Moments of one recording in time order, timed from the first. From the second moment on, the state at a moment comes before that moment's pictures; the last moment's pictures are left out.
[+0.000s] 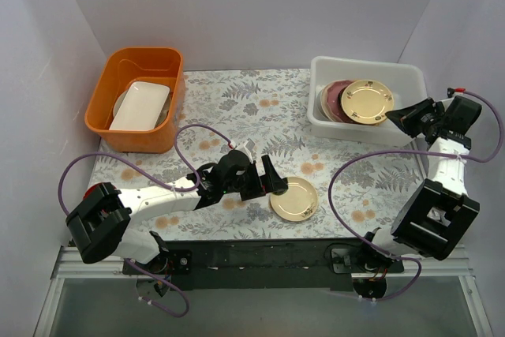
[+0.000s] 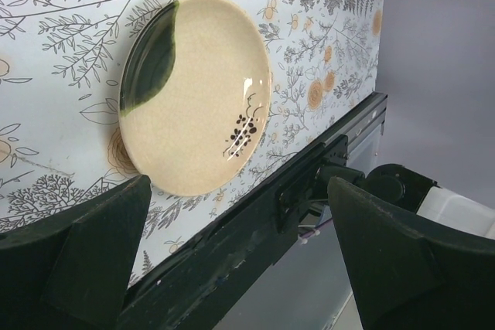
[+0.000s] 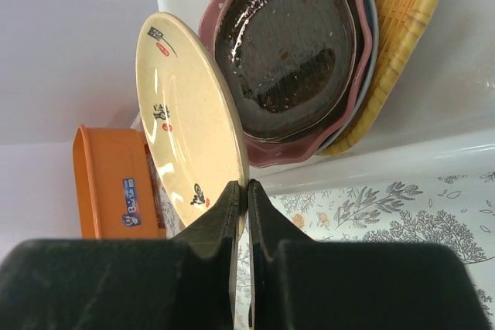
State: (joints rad) left arm -0.95 1.37 0.70 0.08 0.11 -1.09; right arm -0.51 1.38 1.04 -0.24 -0.72 0.67
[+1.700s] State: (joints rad) left arm -0.94 1.49 0.73 0.10 0.14 -1.07; right arm -0.44 1.70 1.14 -0.18 -0.63 0.68
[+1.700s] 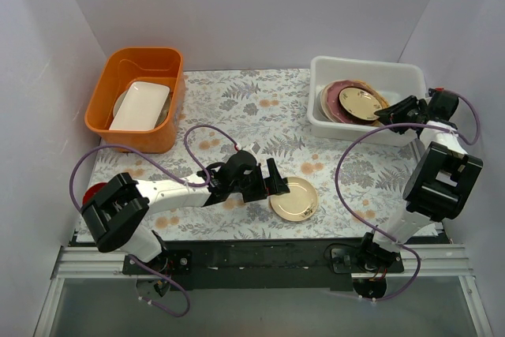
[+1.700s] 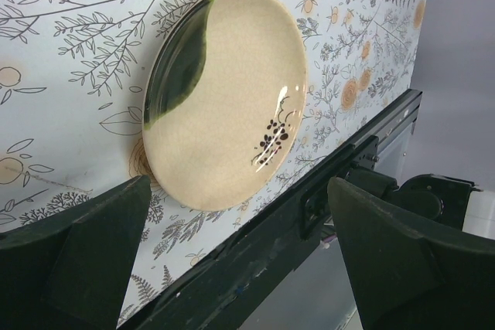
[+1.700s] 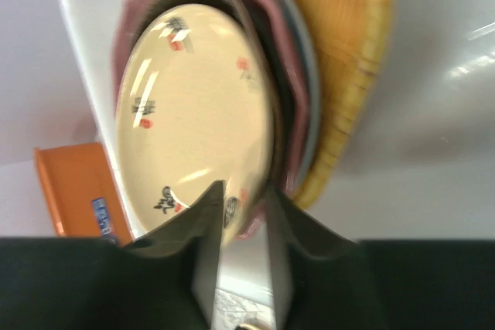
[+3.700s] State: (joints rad) left arm -0.94 1.43 0.70 0.07 0.10 -1.07; right arm 0.06 1.06 0.59 -0.50 -0.57 0.40
